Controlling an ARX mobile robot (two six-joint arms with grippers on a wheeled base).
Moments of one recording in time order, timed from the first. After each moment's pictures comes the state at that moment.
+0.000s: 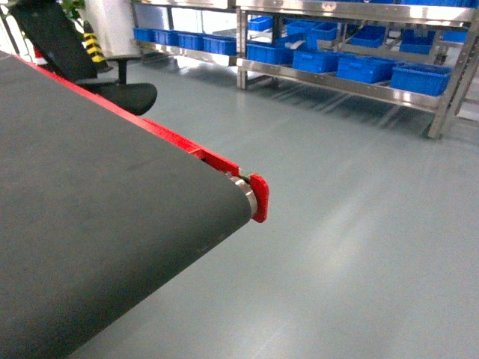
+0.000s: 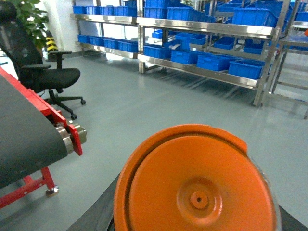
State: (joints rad) left arm 0.00 0.01 0.01 -0.01 0.00 -0.01; right arm 0.00 0.00 0.01 -0.01 0.00 0.00
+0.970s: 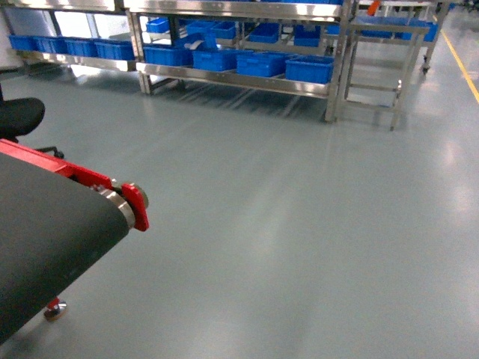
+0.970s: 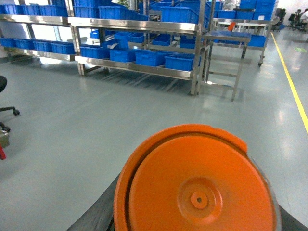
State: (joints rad) left arm 0.00 0.01 0.01 -0.01 0.00 -0.01; right arm 0.00 0.00 0.01 -0.01 0.00 0.00
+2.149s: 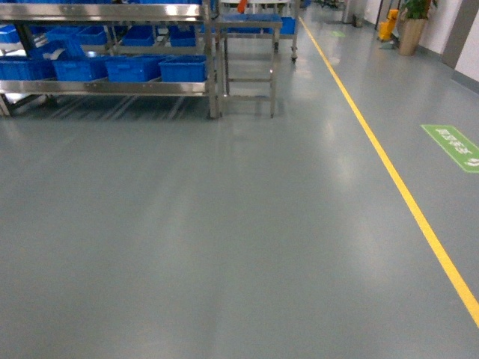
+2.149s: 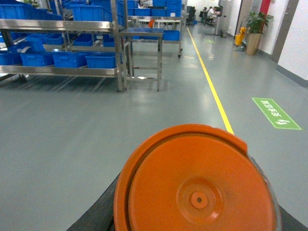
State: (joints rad) left arm 0.00 0.01 0.01 -0.01 0.00 -0.01; right arm 0.00 0.00 0.01 -0.01 0.00 0.00
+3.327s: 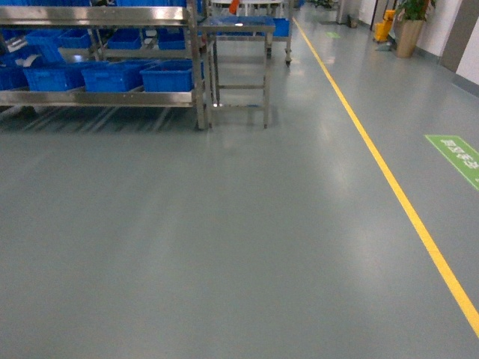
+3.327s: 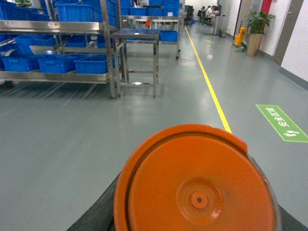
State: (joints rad) left arm 0.00 0.01 0.01 -0.01 0.00 -0.01; right arm 0.00 0.00 0.01 -0.01 0.00 0.00
